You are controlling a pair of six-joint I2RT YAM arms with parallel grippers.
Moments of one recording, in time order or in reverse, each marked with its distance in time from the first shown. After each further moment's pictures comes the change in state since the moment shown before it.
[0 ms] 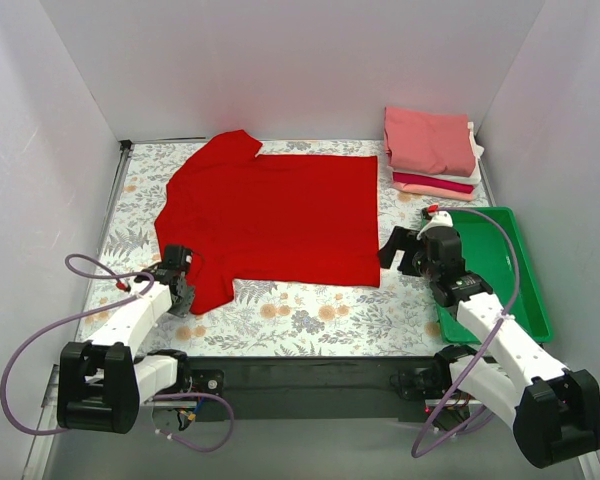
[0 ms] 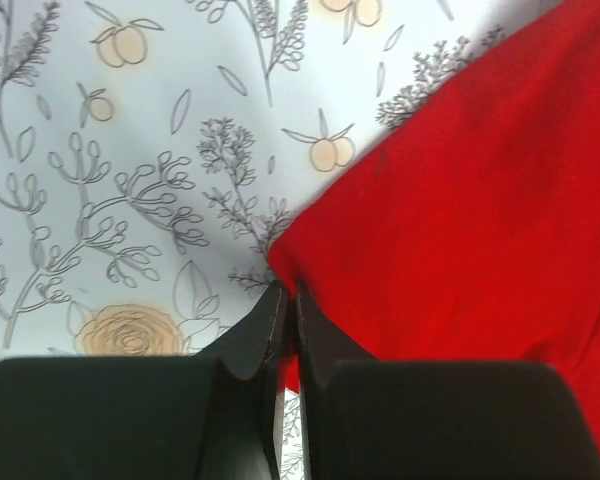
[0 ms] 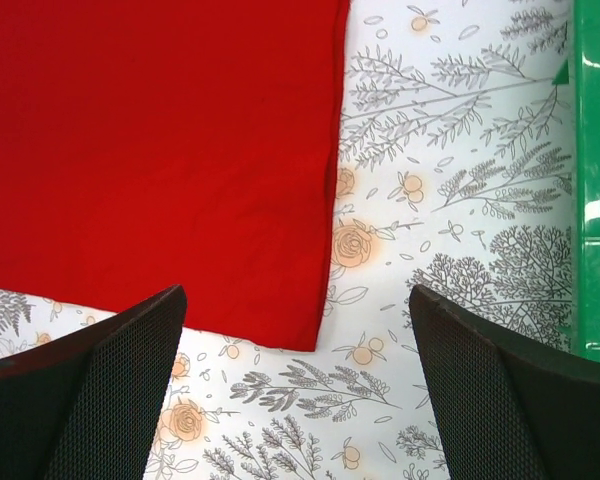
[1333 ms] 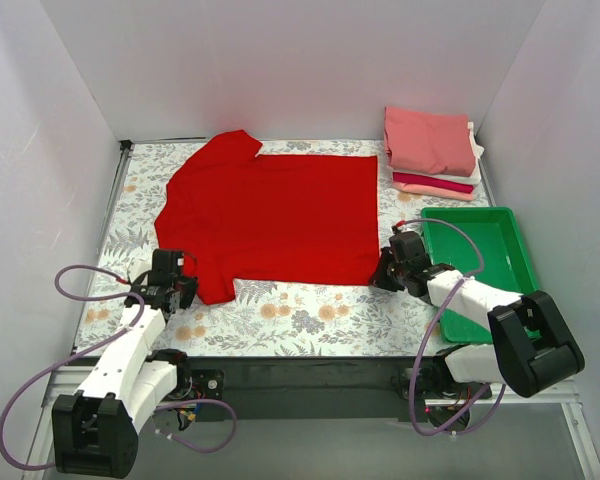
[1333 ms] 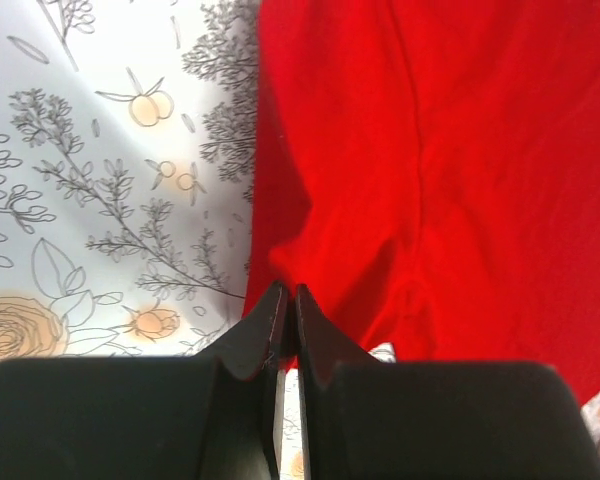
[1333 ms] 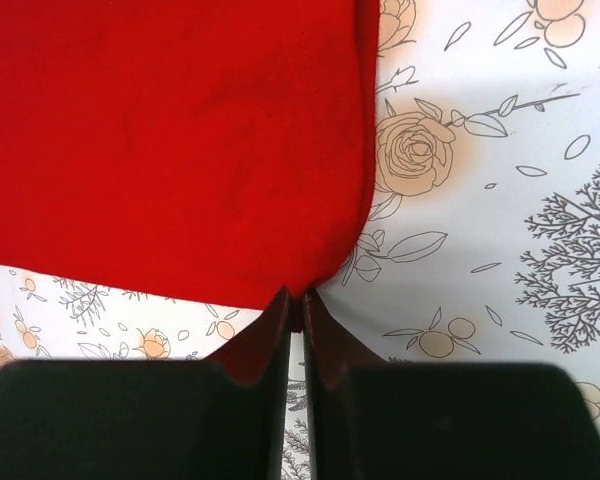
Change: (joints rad) left arm 0.000 -0.257 -0.053 0.142 0.139 0.072; right arm 0.136 0.373 -0.020 0.080 -0.029 0.188
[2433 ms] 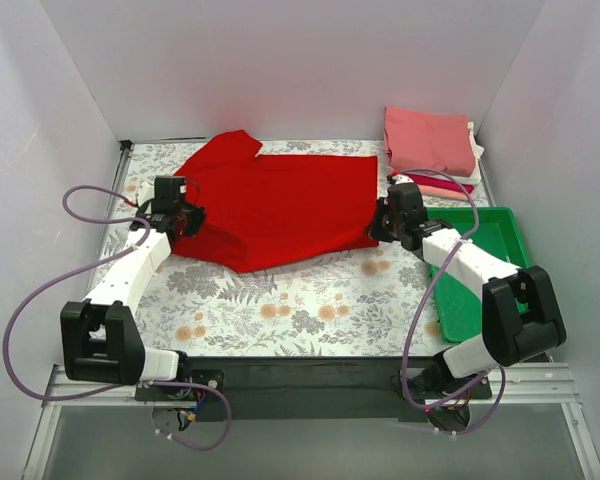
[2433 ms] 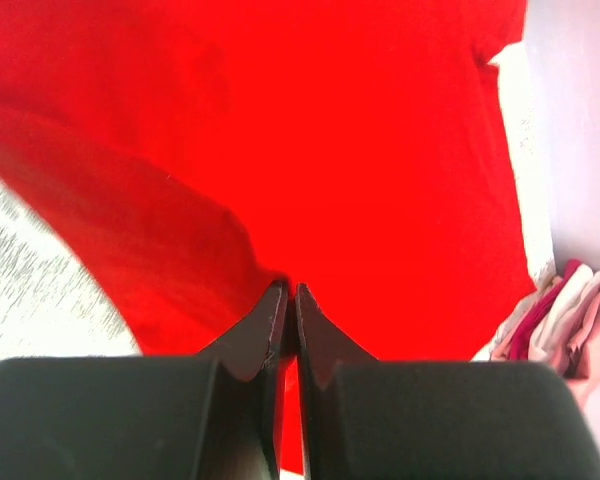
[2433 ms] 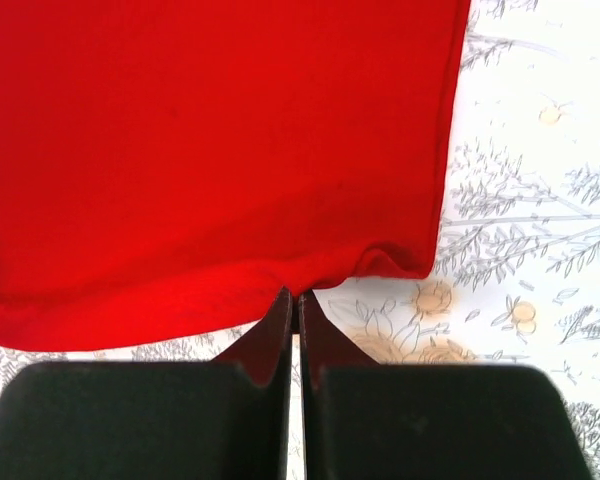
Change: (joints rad) left arm 0.000 0.475 0.516 0.167 0.066 0.119; right arm -0.057 0.155 0.390 -0.072 0.016 -0.133
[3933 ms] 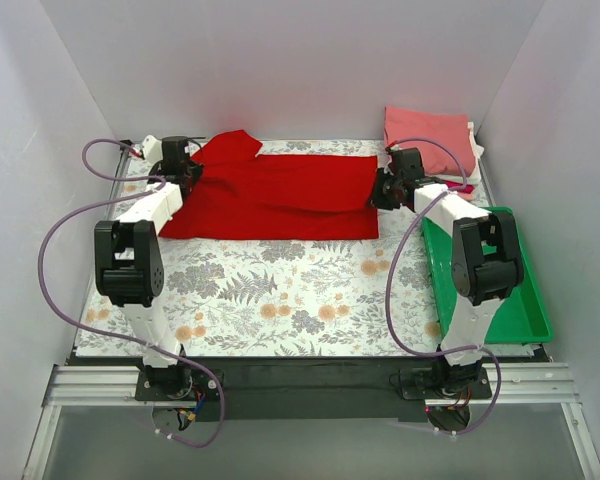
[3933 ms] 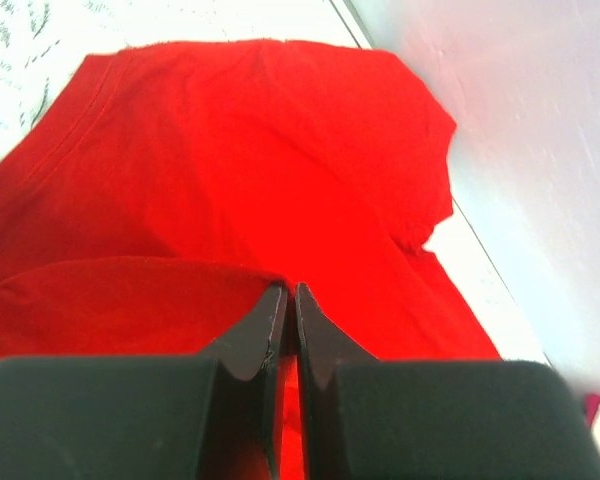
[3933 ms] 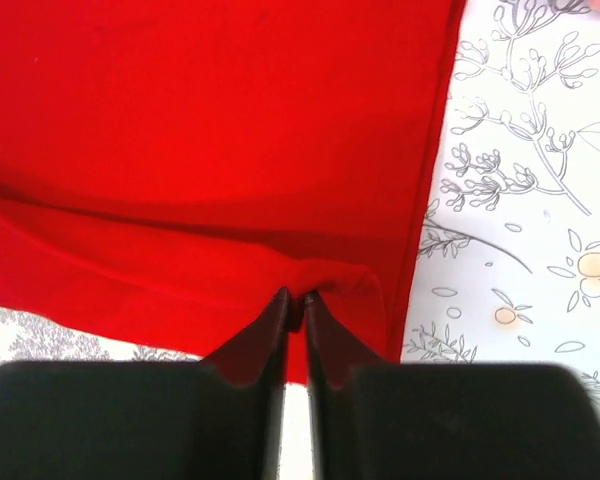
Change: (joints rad) left arm 0.060 0.510 0.363 0.365 -0.116 0.222; right arm -0.145 0.412 0.423 -0.095 -0.151 -0.105
